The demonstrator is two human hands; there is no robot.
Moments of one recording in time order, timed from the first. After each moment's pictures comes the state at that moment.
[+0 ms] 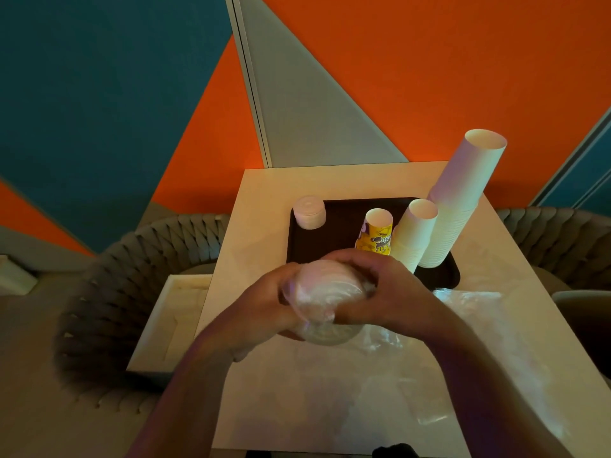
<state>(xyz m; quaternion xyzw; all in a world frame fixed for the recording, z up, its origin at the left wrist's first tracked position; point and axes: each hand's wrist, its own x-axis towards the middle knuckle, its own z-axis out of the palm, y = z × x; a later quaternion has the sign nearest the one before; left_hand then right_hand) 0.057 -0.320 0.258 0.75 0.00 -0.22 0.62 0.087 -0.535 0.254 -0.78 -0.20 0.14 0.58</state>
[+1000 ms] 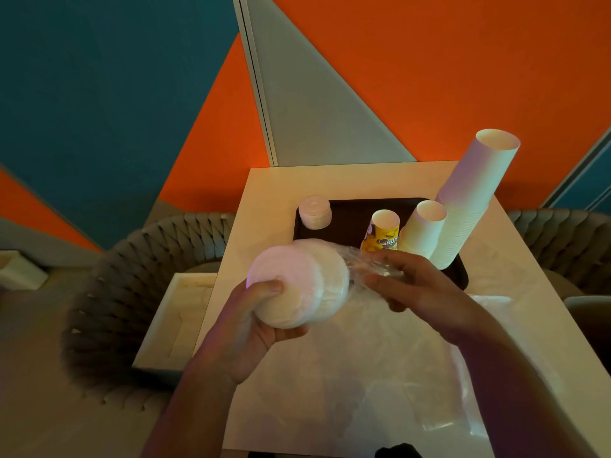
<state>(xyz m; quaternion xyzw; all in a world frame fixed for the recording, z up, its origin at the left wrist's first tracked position) 0.040 -0.314 0.246 0.52 0.12 -0.12 0.84 0.100 -0.561 0.243 -0.73 -0.13 0.18 0.65</state>
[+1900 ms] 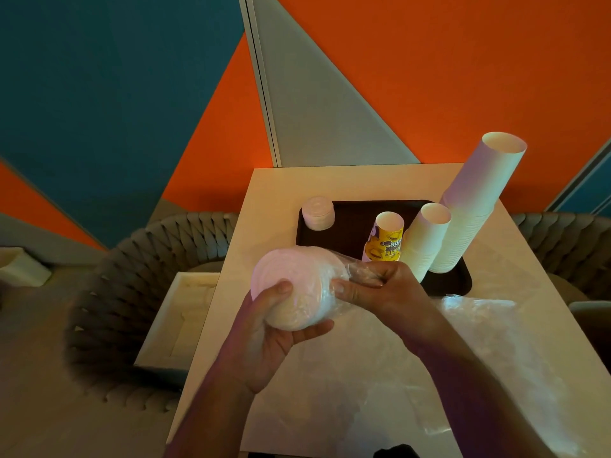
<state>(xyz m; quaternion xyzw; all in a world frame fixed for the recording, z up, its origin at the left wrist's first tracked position) 0.037 -0.331 0.240 0.44 0.14 -0.10 0.88 0.089 -0.518 0.236 -0.65 -0.10 0.14 0.74</state>
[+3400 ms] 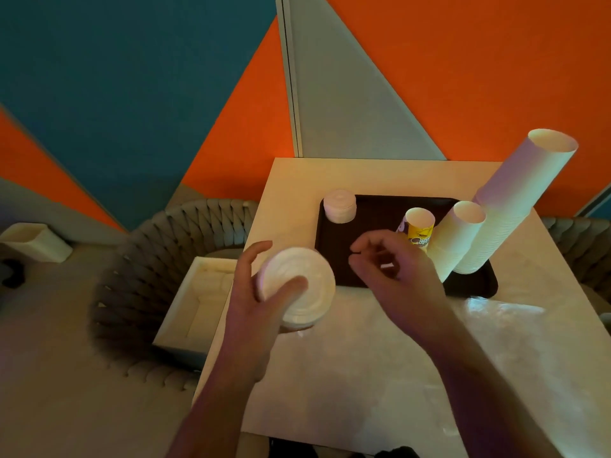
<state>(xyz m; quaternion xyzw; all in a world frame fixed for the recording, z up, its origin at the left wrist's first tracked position) 0.024 -0.305 0.247 0.64 0.20 0.08 0.74 0.087 -0.484 0.250 -0.78 -0.12 -0.03 0.61</state>
